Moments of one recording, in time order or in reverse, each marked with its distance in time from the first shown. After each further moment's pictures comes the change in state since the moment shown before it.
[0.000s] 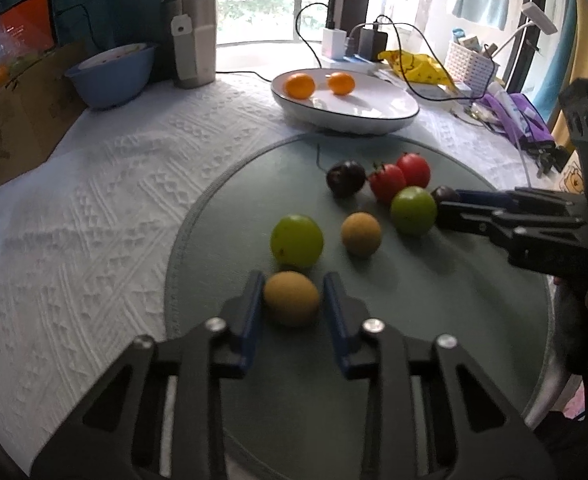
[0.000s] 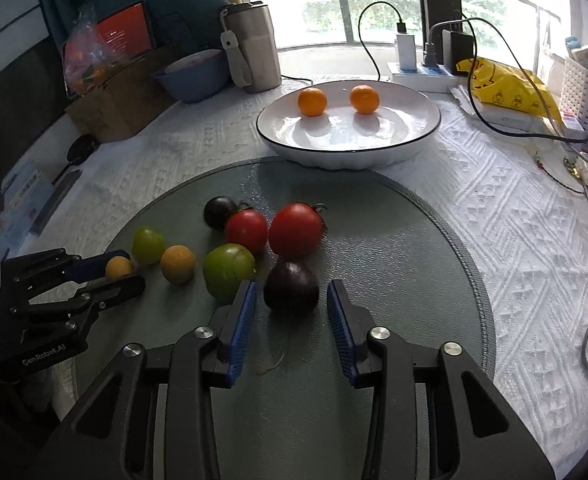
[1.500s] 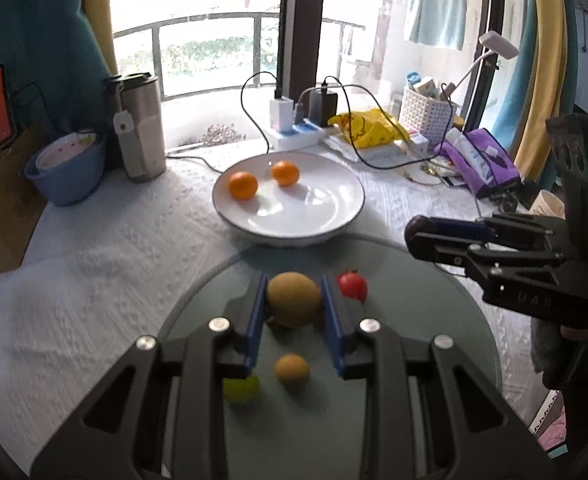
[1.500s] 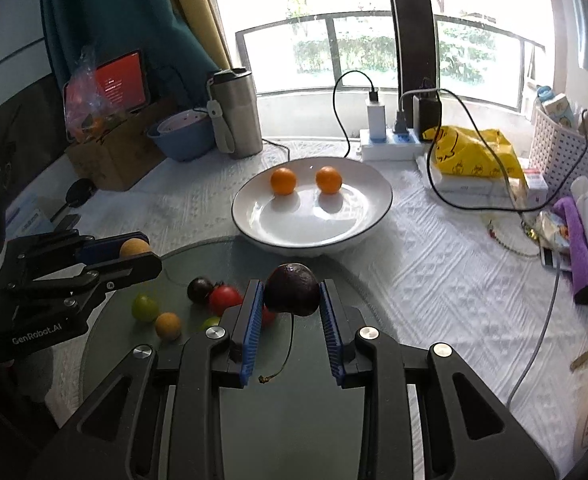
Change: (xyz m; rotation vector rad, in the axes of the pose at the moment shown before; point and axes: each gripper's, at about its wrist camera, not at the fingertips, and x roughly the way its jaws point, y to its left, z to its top) left arm -0.020 -0.035 0.078 0.100 -0.152 -0.096; right arm -0.046 -0.026 0.034 -0.013 -0.162 -0.048
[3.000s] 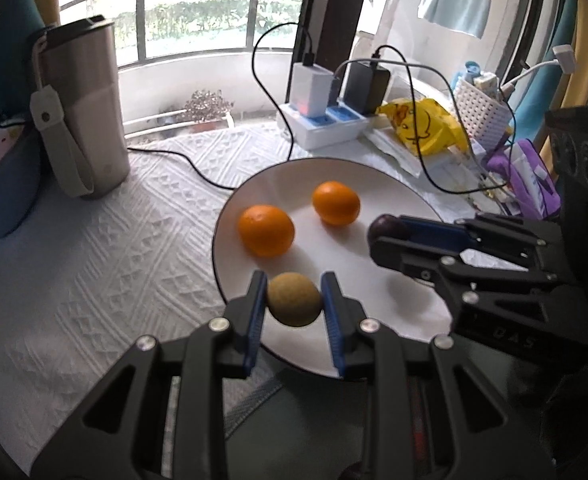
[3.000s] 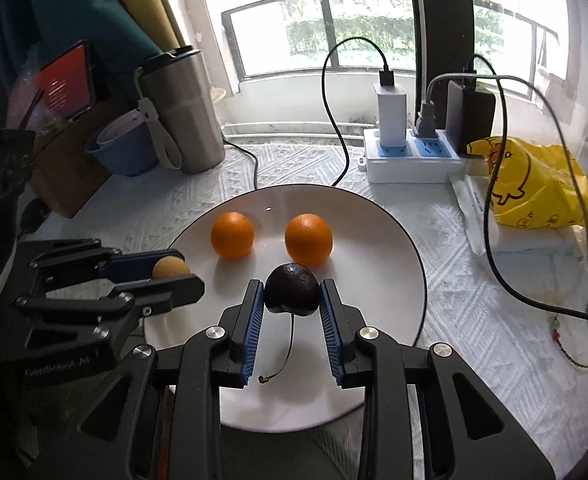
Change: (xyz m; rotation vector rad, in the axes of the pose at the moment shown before) left arm 0.138 0.058 0.069 -0.054 0.144 -0.078; right arm 0.135 -0.037 0.073 0.023 0.080 -0.007
